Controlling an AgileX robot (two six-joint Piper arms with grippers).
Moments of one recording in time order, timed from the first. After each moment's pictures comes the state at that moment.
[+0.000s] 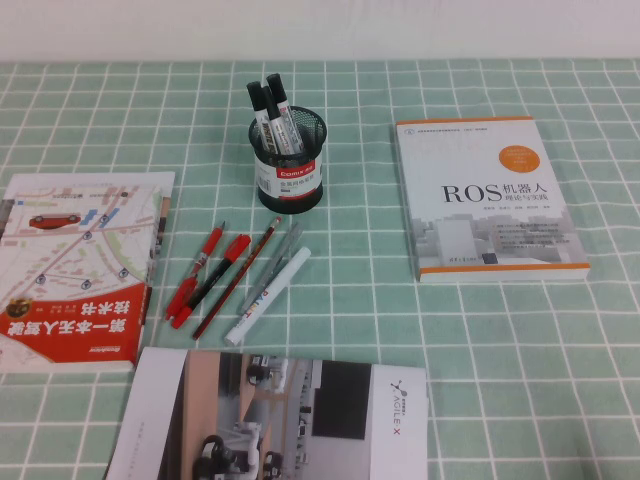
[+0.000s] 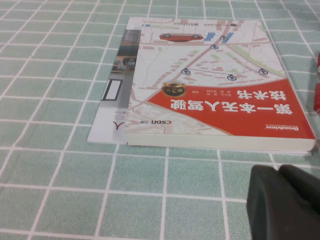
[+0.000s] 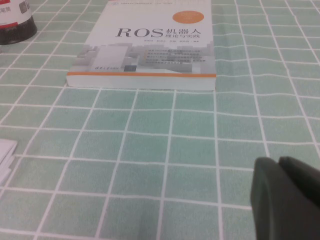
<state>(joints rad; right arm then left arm) 0.13 -0.01 0.03 0.06 0.35 -0.02 0.01 -0.01 0.02 -0.01 0.38 0.02</state>
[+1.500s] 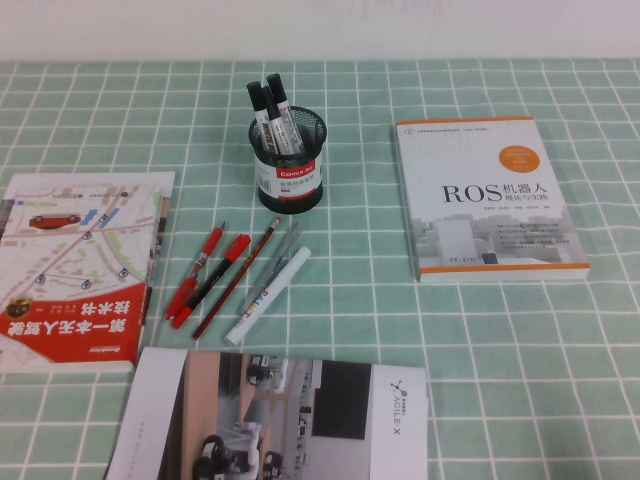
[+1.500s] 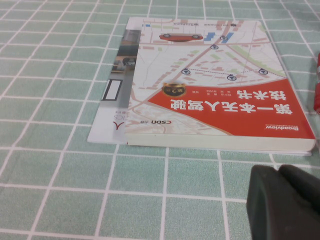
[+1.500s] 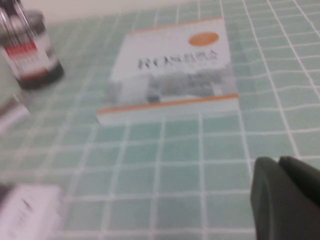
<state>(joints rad) 0.13 -0.01 0.03 0.19 0.30 -0.02 0.01 -0.01 0.02 -0.01 0.38 0.02</state>
